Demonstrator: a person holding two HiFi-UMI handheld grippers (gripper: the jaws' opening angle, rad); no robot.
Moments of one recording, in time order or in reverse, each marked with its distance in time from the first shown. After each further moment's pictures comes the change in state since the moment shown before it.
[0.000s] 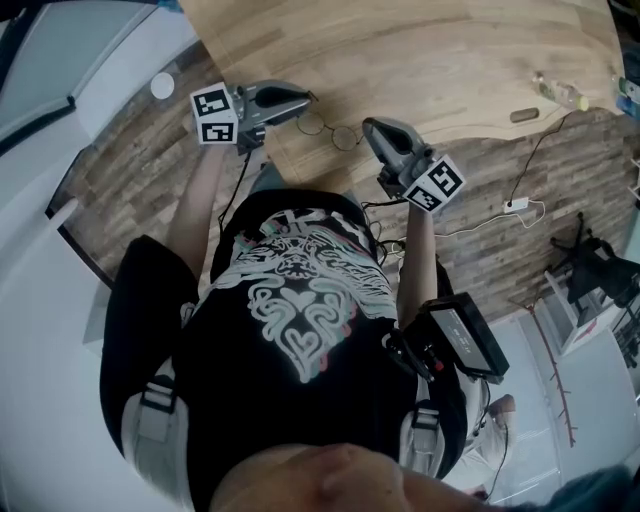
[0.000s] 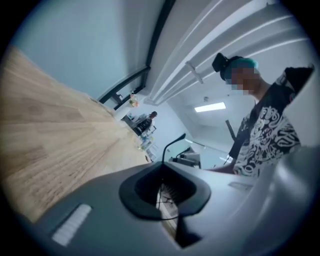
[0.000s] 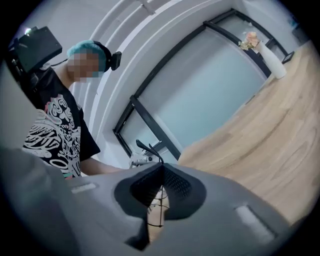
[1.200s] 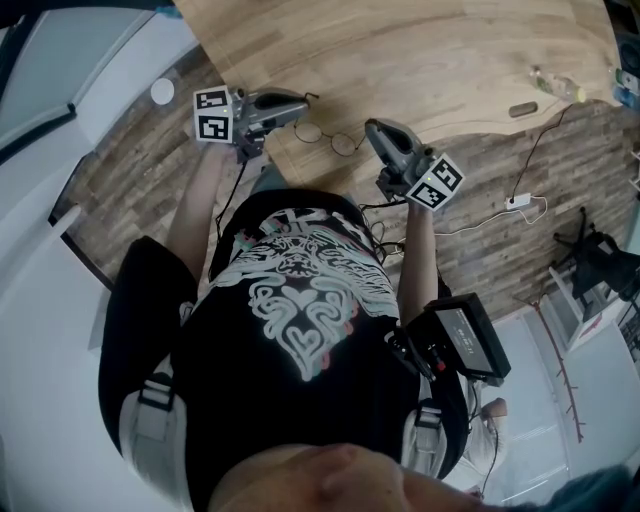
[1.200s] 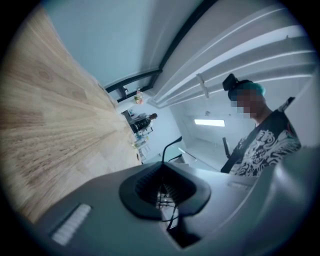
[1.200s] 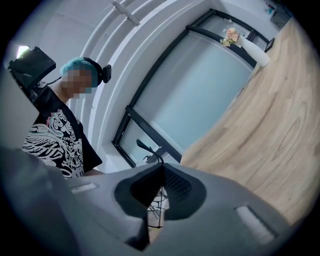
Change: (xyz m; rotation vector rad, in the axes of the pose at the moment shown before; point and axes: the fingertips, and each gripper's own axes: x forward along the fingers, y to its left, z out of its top) left arm -0.001 0.000 -0.002 -0.241 -0.036 -0.077; right arm -0.008 -0.009 -0.003 0.148 -0.075 0.003
